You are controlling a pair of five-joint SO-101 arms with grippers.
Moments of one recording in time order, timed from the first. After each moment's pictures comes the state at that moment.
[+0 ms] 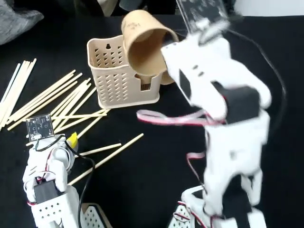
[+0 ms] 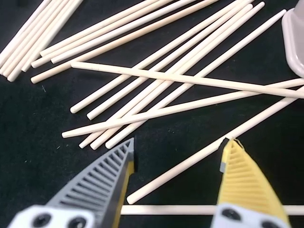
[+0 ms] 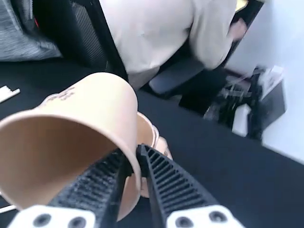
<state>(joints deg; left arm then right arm) -25.4 -103.2 96.0 58.9 -8.6 -15.6 -16.0 -26.2 79.1 12.2</state>
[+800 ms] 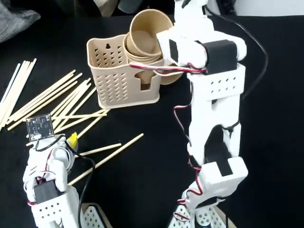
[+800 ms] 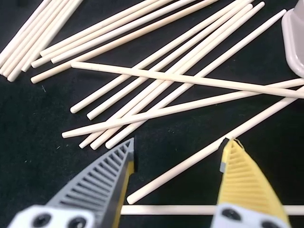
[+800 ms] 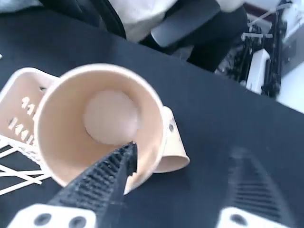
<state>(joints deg) -25.4 -103.2 96.0 58.9 -8.6 -14.6 10.3 -55.8 93.7 11.0</state>
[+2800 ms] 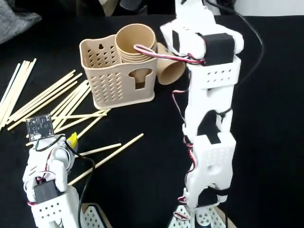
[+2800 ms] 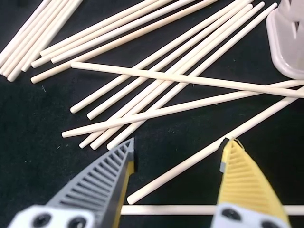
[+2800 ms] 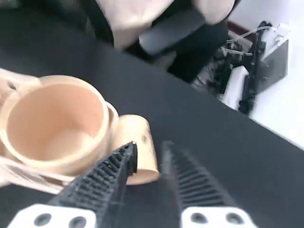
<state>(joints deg) -25.4 -103.2 96.0 58.9 -8.6 -9.1 29.2 -80.2 99.3 23.6</state>
